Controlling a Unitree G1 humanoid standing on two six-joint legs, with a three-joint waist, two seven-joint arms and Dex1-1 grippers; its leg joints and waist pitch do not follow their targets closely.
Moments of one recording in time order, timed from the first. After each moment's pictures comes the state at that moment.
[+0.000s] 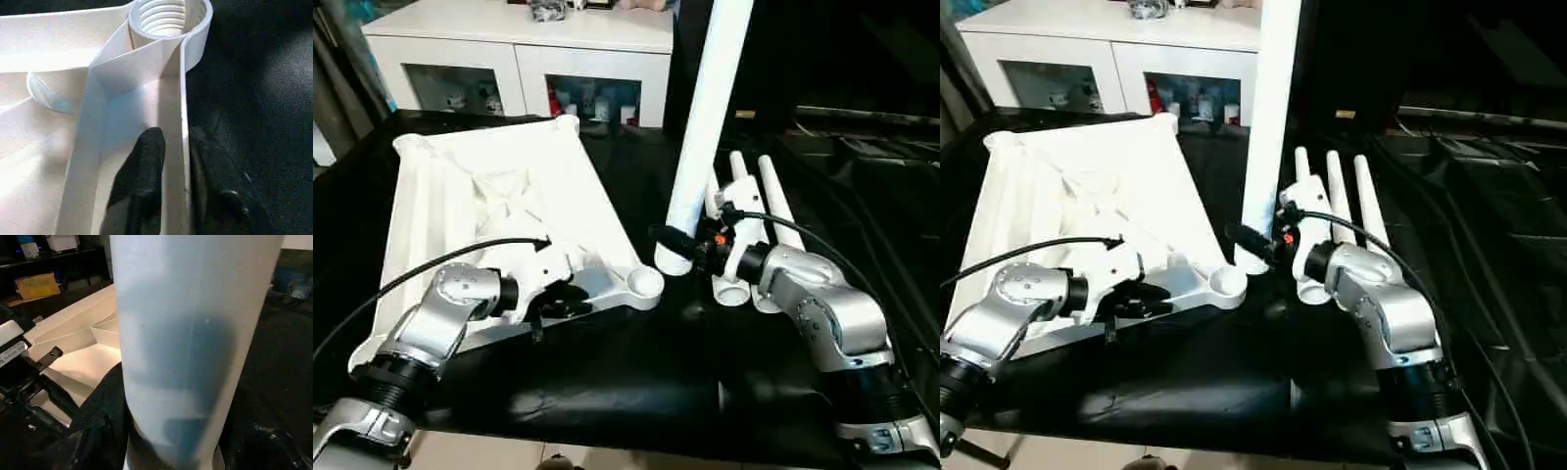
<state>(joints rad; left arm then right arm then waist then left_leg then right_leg) -0.47 0.54 -0.29 0.40 -0.03 0.15 -1.08 -0.46 -0.26 0.07 0.05 0.33 0.54 0.66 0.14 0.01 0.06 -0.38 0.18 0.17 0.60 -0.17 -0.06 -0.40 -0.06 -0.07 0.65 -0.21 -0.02</state>
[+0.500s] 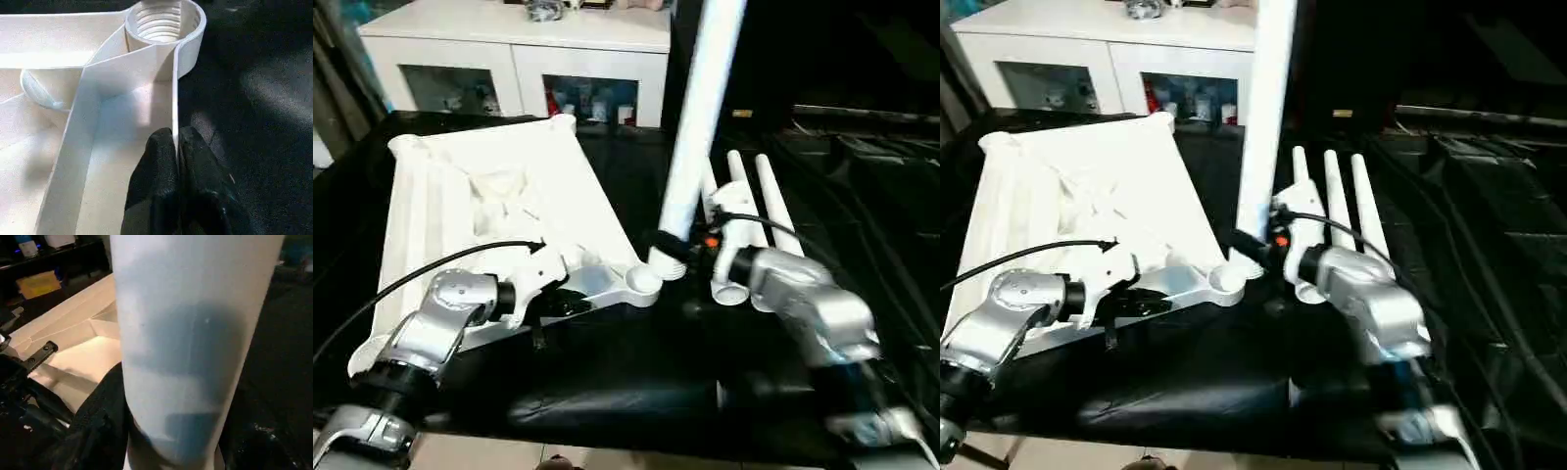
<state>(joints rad) -0.43 0.52 -0.24 0.39 -0.06 0.15 -1.08 -0.53 -0.19 0.09 0.25 0.31 0.50 0.66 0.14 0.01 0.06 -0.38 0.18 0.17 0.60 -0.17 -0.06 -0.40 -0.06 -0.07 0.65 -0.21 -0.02</state>
